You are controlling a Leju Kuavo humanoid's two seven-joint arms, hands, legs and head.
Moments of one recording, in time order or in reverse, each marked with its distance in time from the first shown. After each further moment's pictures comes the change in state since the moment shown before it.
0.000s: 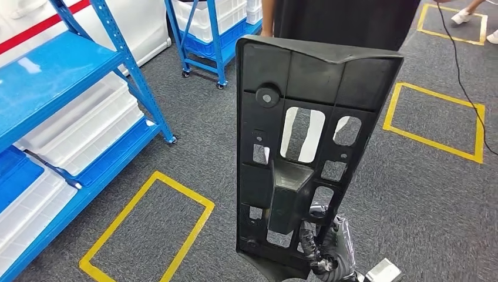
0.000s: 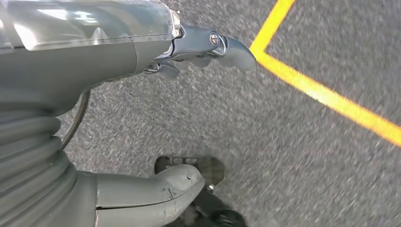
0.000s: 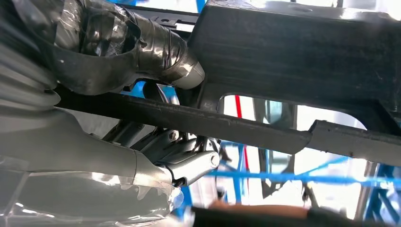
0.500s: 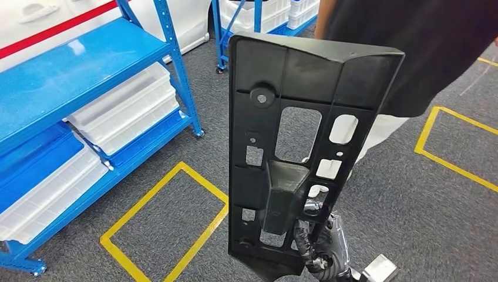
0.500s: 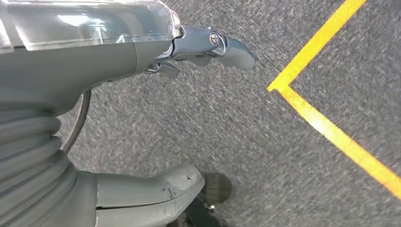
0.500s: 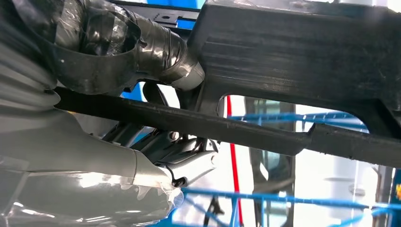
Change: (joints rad) left arm 0.006 -0.011 -0.002 -0.016 0.026 -0.005 0.005; right arm -0.032 0.006 0.013 0.014 -0.042 0.019 0.005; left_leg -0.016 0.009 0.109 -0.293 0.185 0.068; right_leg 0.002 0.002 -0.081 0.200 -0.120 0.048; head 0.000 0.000
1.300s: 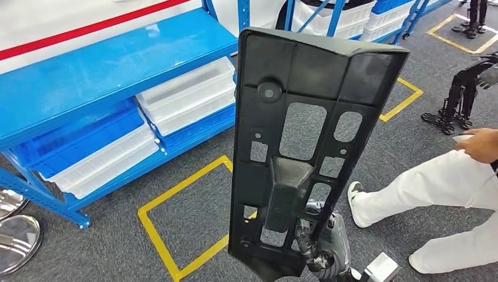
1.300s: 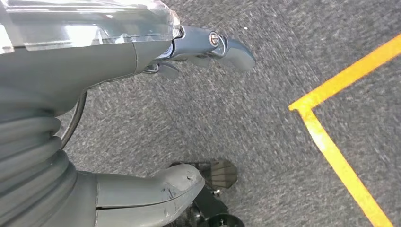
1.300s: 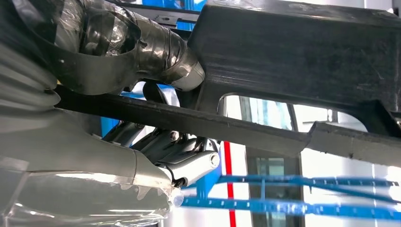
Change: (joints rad) left arm -0.005 0.011 -0.007 0.027 0.001 0.019 0.003; right arm -0.009 0.005 0.004 0.007 -0.008 0.016 -0.003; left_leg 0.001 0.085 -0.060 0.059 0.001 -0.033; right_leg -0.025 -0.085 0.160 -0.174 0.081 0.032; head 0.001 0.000
